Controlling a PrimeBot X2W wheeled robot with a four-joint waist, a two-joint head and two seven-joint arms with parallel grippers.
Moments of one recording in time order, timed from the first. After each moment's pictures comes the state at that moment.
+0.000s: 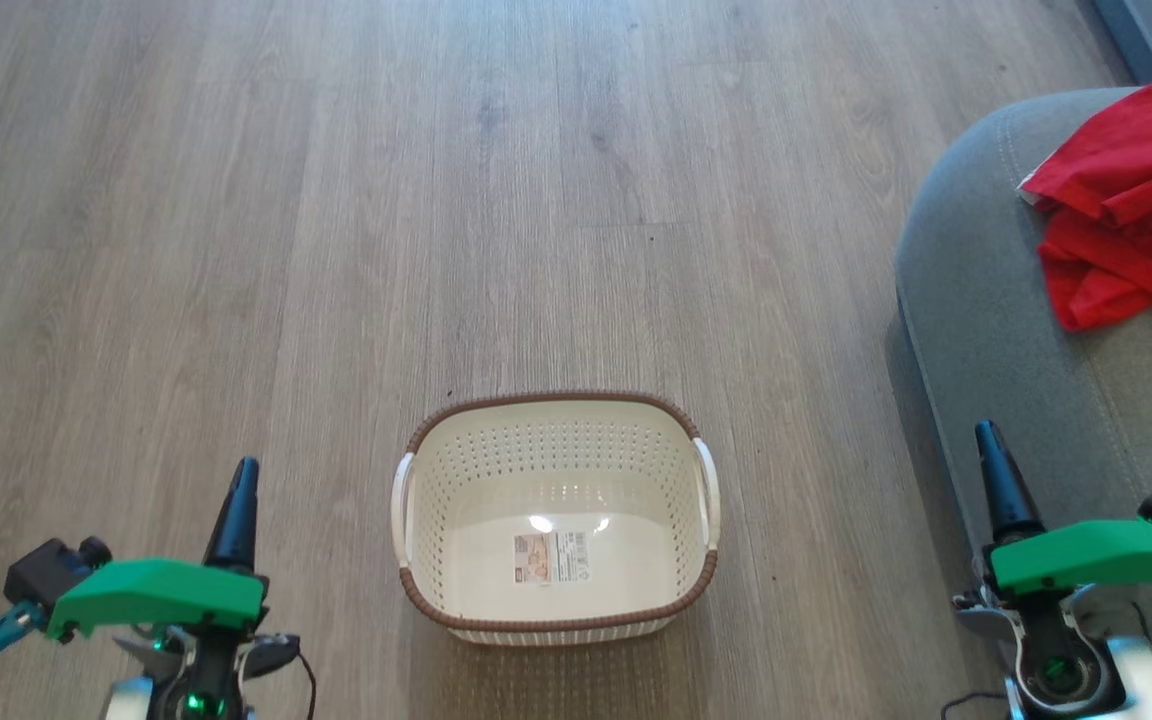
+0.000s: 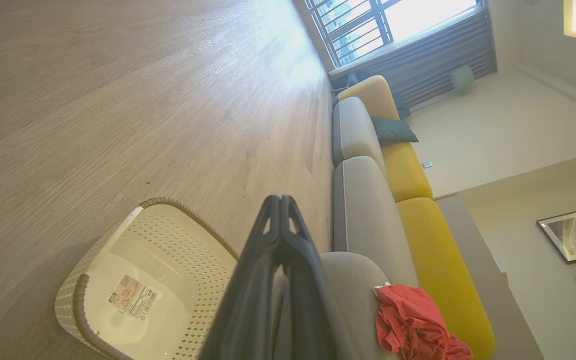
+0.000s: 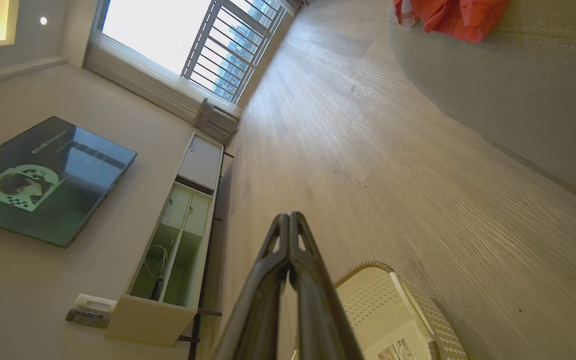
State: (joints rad) left arm -0.10 0.05 0.05 0.35 -1.12 -0.10 -0.02; right arm -0.09 -0.05 -0.09 0.32 1.06 0.13 -0.02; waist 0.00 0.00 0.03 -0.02
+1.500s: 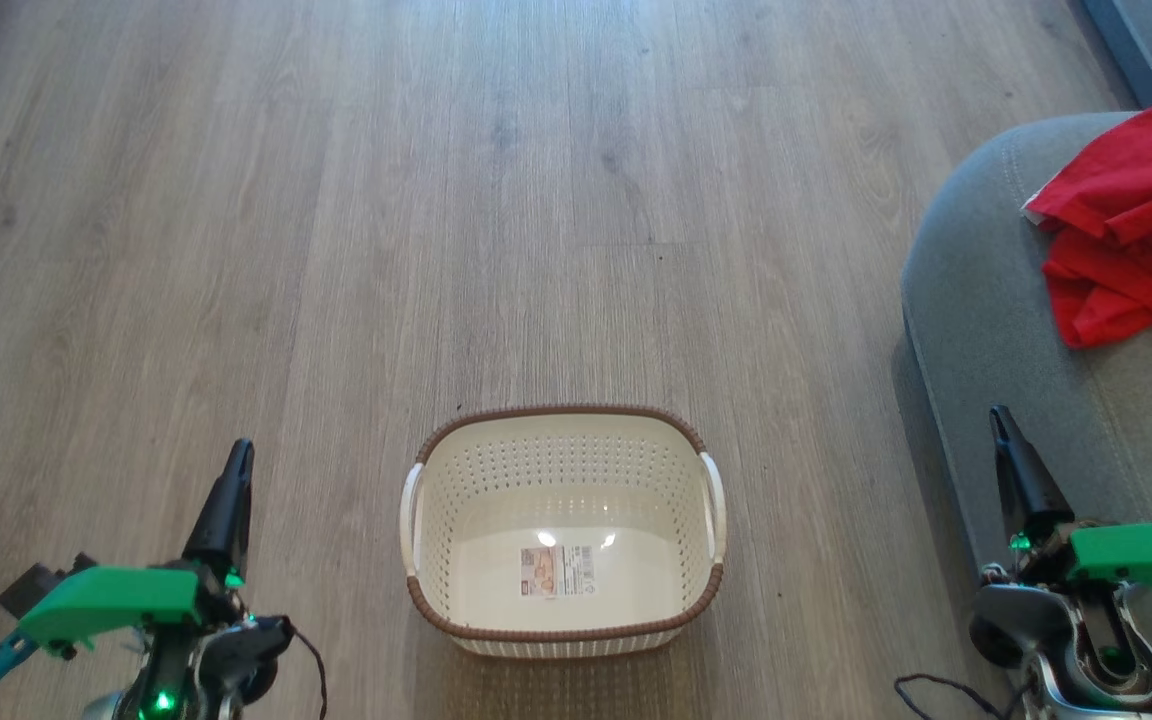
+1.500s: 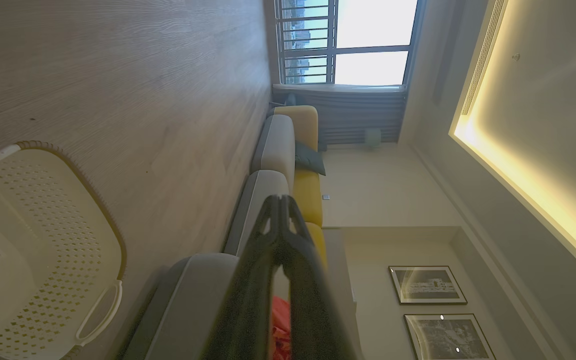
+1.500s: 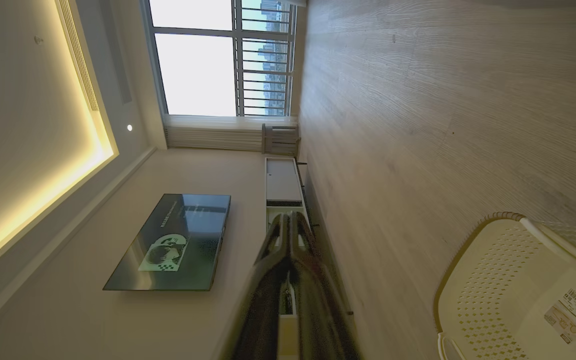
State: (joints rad) left arm -0.09 0.04 0.07 0.28 -1.59 -0.12 0.10; right arm -0.09 -0.05 -0.13 0.29 1.58 0.13 0.10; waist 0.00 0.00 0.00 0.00
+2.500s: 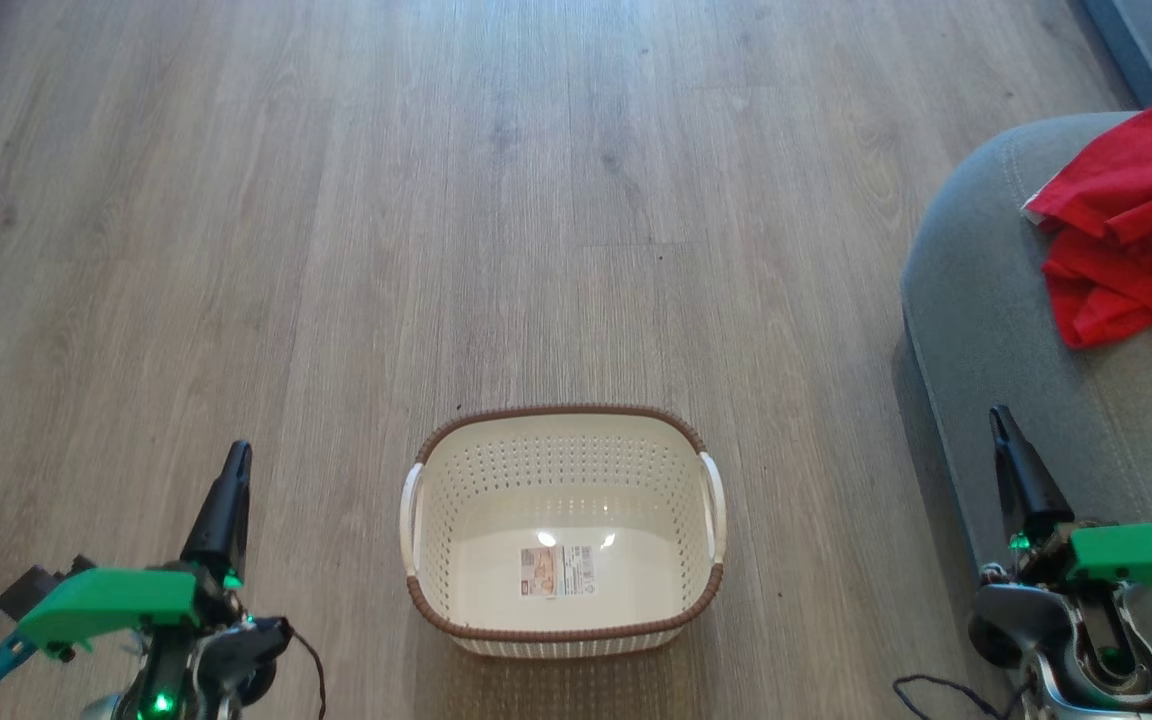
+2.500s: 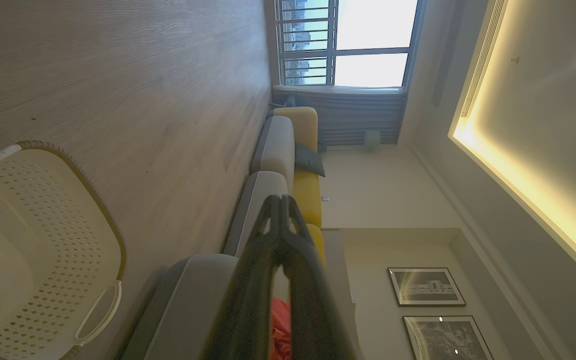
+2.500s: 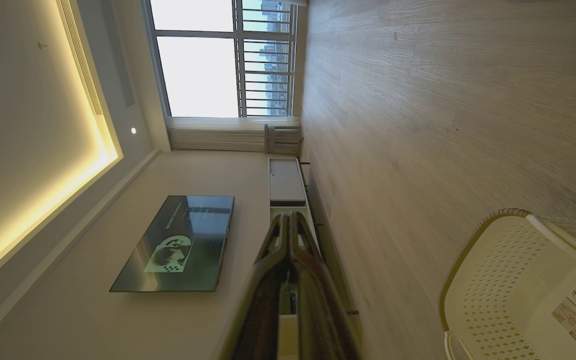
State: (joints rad) left arm -0.08 0.04 0.08 0.28 -1.60 -0.12 0.11; right arm -0.09 -0.05 -0.13 0.28 1.60 0.13 0.11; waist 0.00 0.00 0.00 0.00
